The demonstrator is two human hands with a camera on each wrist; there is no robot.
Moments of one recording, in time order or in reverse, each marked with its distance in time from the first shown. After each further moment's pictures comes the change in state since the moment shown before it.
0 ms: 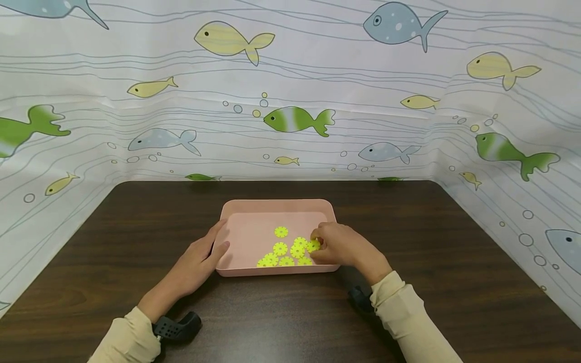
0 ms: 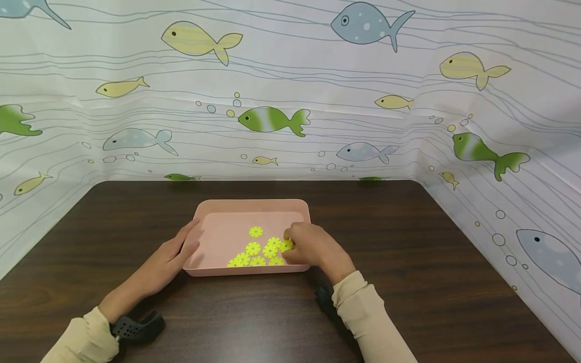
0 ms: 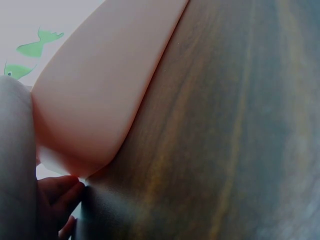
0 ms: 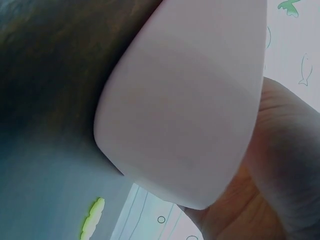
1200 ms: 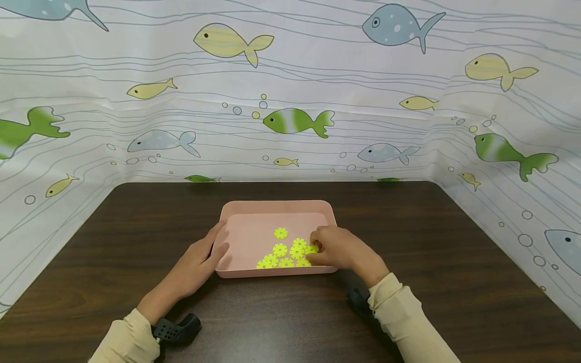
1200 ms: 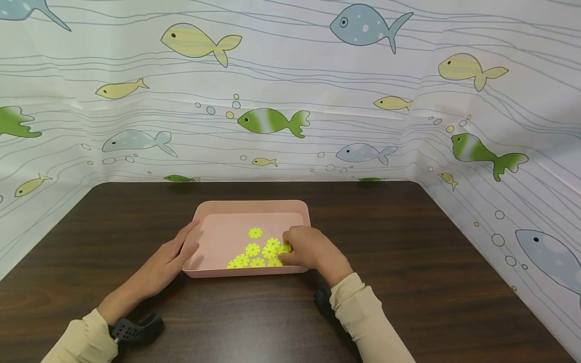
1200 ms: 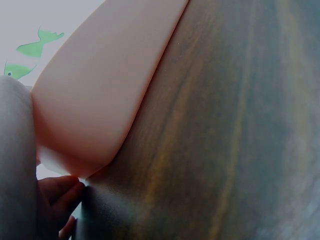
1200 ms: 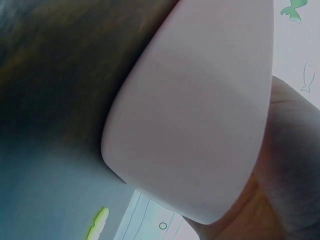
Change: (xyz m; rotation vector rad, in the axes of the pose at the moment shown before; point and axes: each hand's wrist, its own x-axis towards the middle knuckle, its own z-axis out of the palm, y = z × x) left_hand -0.001 0.002 0.000 -0.009 0.003 0.002; right_hand 0.000 -0.001 0.006 -0.050 -0.001 -0.019
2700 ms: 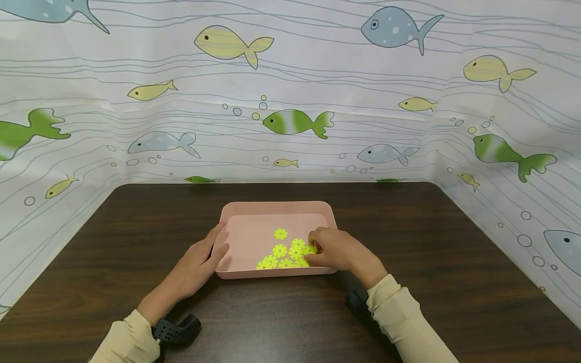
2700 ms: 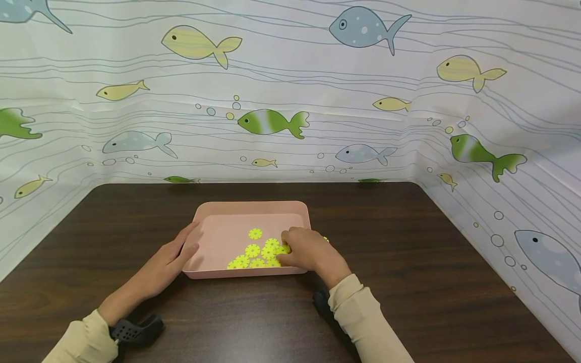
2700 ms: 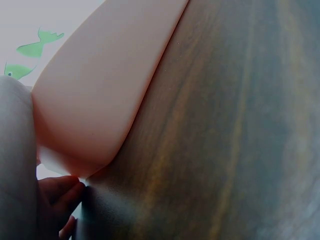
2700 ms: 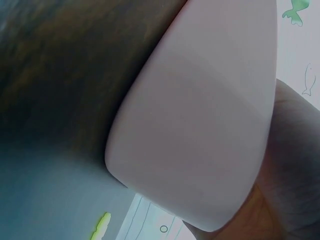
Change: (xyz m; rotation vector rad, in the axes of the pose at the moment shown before) left_hand 0.000 -0.001 0.002 0.005 0.015 0.022; right_hand 0.000 -0.003 0.004 0.020 0.004 0.026
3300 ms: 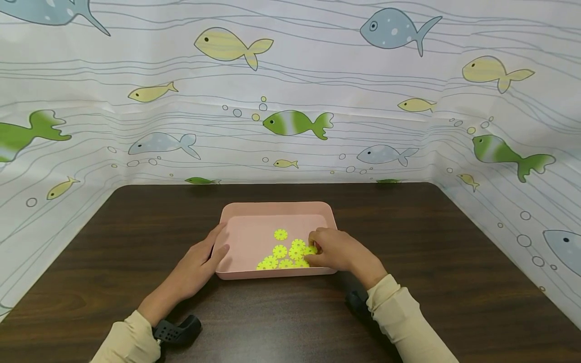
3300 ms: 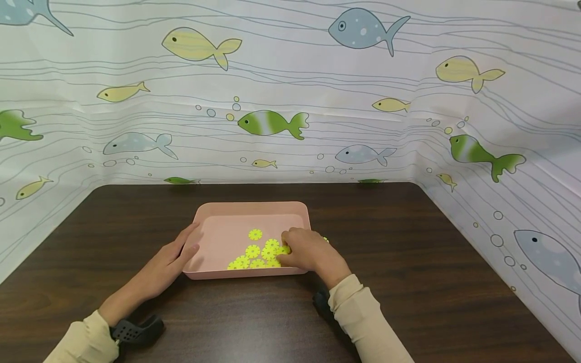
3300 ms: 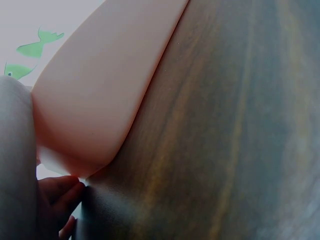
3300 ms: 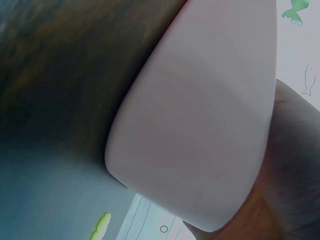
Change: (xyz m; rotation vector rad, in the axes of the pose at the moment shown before) left_hand 0.000 0.001 0.000 -0.003 0.000 0.000; right_hand 0.000 0.000 0.000 0.005 -0.003 0.008
